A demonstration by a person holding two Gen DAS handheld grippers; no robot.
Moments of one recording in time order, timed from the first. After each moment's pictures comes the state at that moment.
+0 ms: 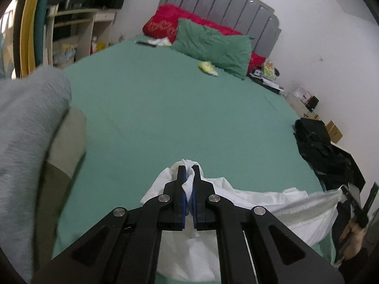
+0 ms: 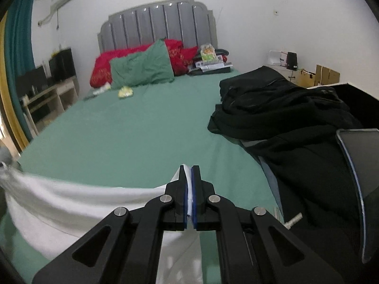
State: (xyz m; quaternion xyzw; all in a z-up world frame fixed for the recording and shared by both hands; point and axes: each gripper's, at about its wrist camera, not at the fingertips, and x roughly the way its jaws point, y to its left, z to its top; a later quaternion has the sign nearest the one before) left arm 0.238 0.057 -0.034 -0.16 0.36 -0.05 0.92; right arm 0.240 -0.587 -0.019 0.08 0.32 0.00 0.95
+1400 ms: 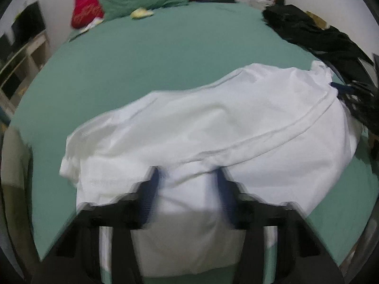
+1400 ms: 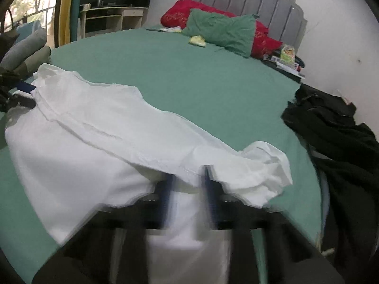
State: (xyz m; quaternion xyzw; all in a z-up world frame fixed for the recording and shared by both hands) left arm 0.211 -0.083 -0.115 0.12 0.47 -0.15 0.86; right arm 0.223 -0.489 -0.084 -0.14 0.37 0.17 0.90
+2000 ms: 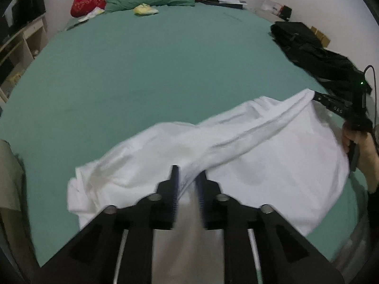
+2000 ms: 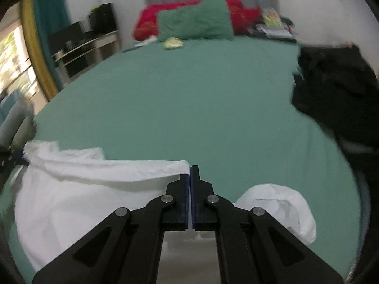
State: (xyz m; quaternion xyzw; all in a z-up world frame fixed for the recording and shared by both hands) left arm 0.272 -0.076 -0.098 0.06 0.49 -0.14 0.86; right arm 0.341 -0.519 -0.098 0.05 0.41 0.16 0.89
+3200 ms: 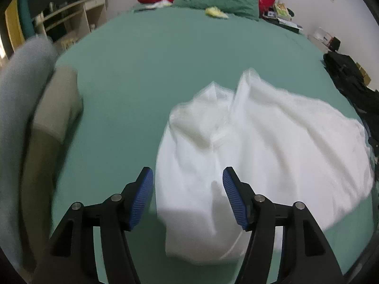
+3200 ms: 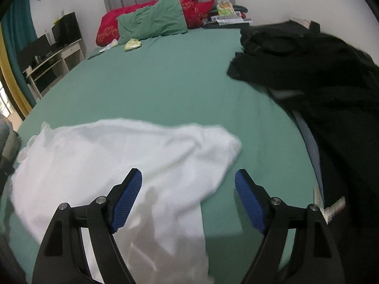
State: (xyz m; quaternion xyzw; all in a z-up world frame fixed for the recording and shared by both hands) left arm 0.209 0.024 -0.119 -0.02 0.48 -0.01 0.88; right arm 0.249 -0.578 -0.078 0.08 0.44 0.06 0.89
